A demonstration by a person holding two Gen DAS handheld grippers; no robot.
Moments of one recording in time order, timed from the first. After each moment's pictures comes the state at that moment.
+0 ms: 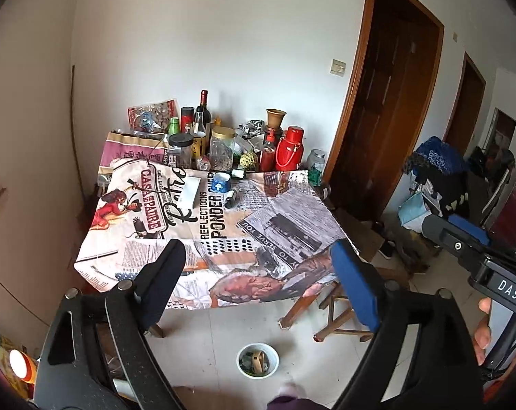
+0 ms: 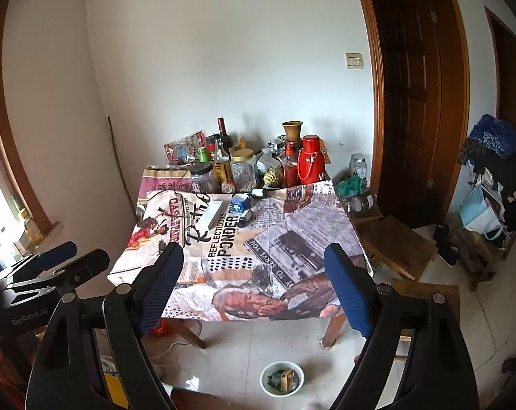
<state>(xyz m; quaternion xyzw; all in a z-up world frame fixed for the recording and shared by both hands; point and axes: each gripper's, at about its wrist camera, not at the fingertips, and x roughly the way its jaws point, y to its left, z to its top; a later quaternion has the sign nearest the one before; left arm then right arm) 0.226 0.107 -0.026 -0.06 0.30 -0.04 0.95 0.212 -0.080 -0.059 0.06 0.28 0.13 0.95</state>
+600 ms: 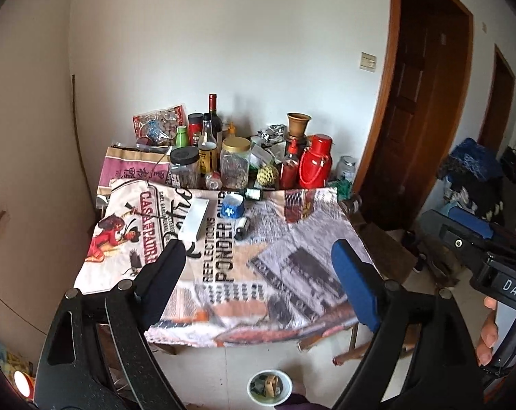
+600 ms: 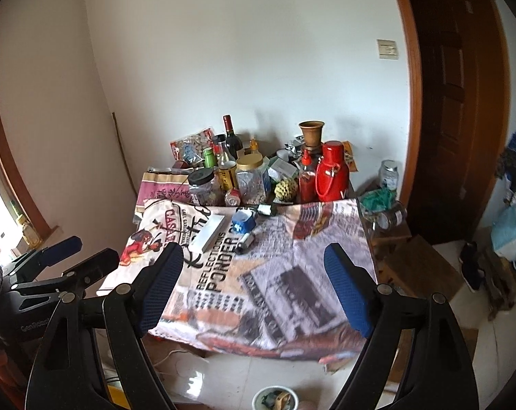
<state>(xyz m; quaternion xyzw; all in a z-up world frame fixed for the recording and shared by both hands) 0.375 0.070 -0.027 -0.04 0.30 0.02 0.95 0.362 -0.104 -0.059 0.05 0.29 0.20 0.93</state>
